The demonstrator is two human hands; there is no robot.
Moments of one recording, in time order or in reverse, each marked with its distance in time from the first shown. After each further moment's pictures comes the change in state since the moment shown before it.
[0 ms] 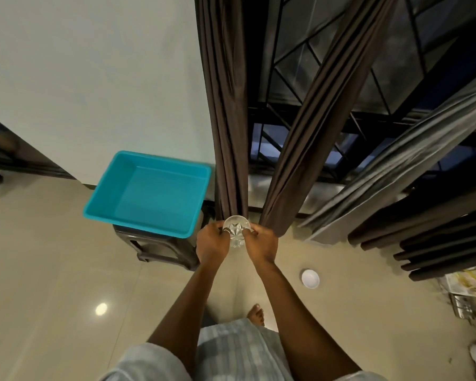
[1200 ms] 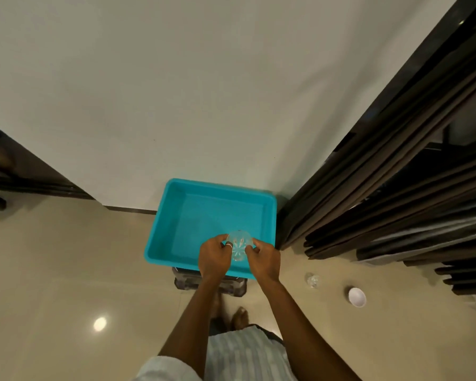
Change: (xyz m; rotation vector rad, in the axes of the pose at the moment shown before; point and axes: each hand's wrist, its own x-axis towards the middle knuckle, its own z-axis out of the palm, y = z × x) left_hand 0.254 -0.141 -0.218 0.051 -0.122 0.082; right_hand 0.008 -0.163 0.306 -0.215 0.000 0.075
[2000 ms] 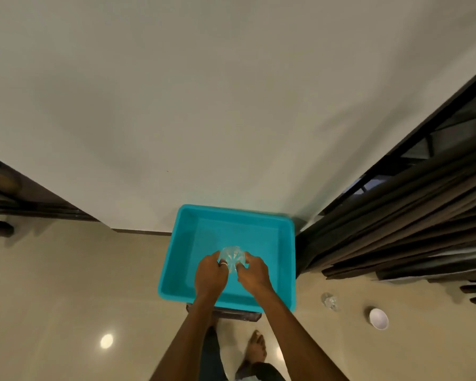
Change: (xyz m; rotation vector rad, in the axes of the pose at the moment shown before) left_hand 0.083 -0.025 -0.042 0.040 -0.092 0.000; right_hand 0.050 -0.070 0.069 -0.009 -0.262 0.061
